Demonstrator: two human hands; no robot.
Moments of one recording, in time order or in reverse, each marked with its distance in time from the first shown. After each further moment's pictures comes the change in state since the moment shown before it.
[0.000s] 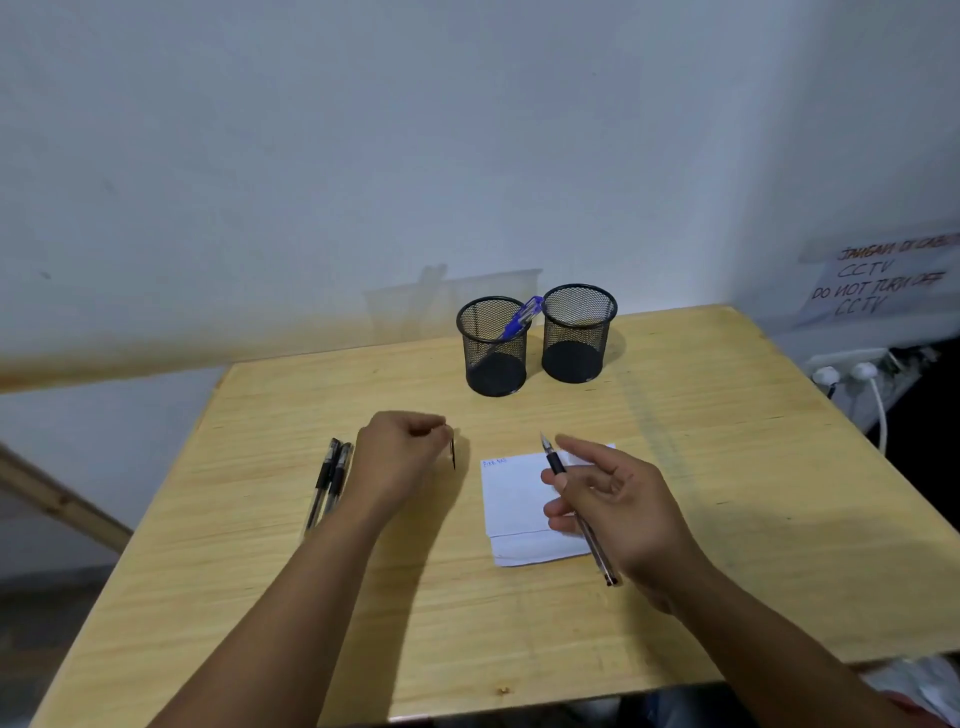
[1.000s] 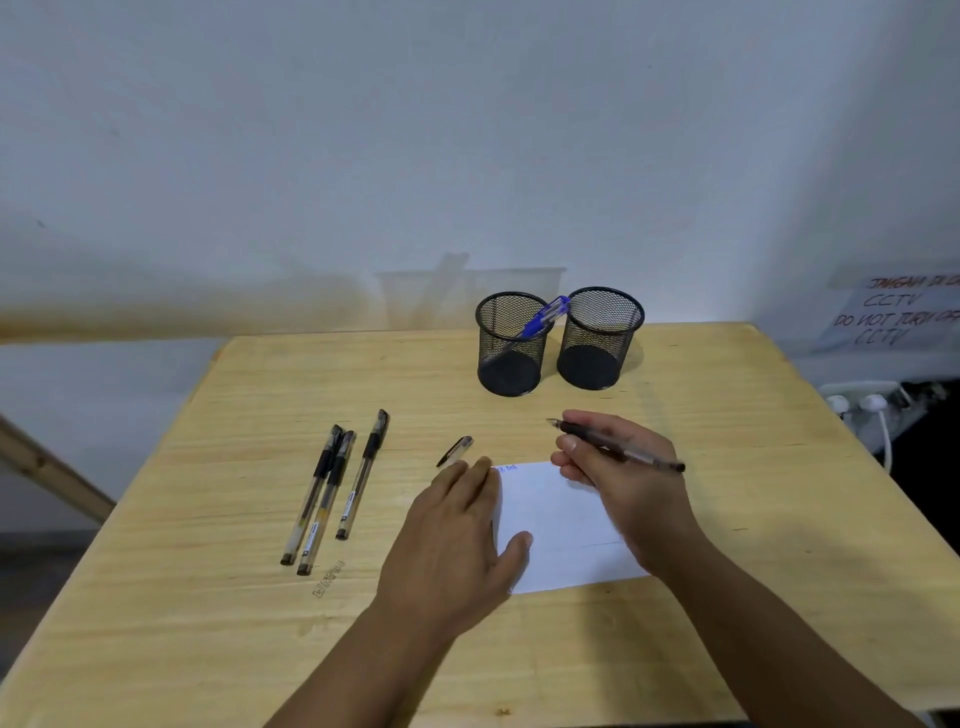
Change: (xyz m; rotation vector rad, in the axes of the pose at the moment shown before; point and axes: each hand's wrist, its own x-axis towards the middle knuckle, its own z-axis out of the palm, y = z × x) left_hand -0.065 -0.038 0.039 0.657 -0.144 0.529; right_hand 0.042 -0.005 0.006 -0.061 0.055 -0.169
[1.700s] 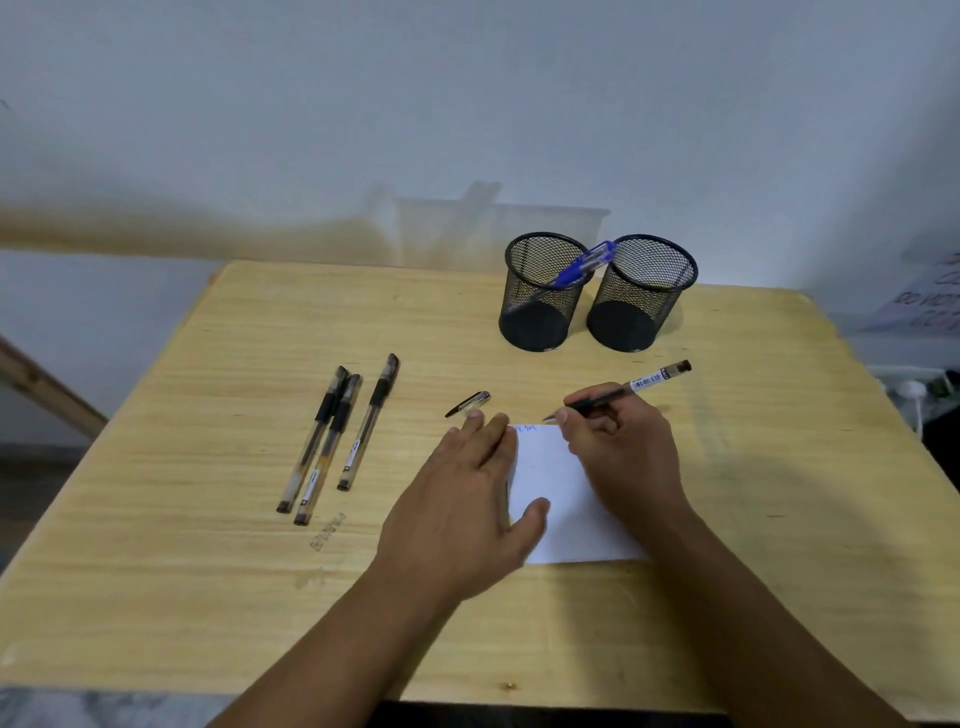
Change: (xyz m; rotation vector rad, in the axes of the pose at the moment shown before) left_hand 0.003 -0.002 0.004 -0.091 -0.001 -0.011; right_hand 0.027 0.038 0.020 -0.618 0.050 -0.216
